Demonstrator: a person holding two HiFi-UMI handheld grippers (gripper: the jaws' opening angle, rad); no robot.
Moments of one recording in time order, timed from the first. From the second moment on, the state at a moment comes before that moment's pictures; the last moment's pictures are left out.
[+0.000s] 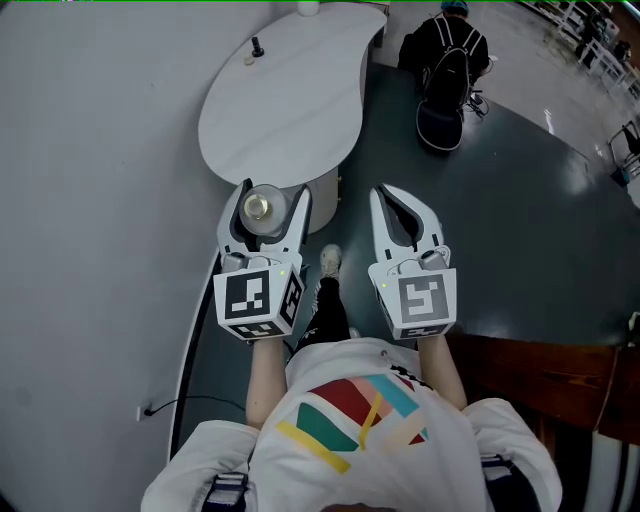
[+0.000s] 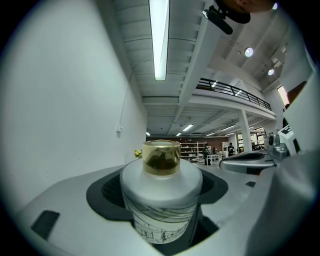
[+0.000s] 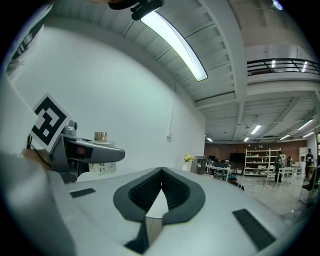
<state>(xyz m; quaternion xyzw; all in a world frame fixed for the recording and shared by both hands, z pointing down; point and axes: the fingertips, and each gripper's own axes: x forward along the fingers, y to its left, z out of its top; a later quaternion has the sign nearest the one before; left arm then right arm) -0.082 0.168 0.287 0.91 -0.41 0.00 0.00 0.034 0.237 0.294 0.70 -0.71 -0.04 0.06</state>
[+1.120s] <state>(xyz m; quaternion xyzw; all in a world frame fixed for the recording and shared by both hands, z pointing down) -0.025 -0.081 0.299 0.90 -0.43 0.02 0.04 0.065 -0.022 0.305 0.65 -0.75 -0.02 0.09</state>
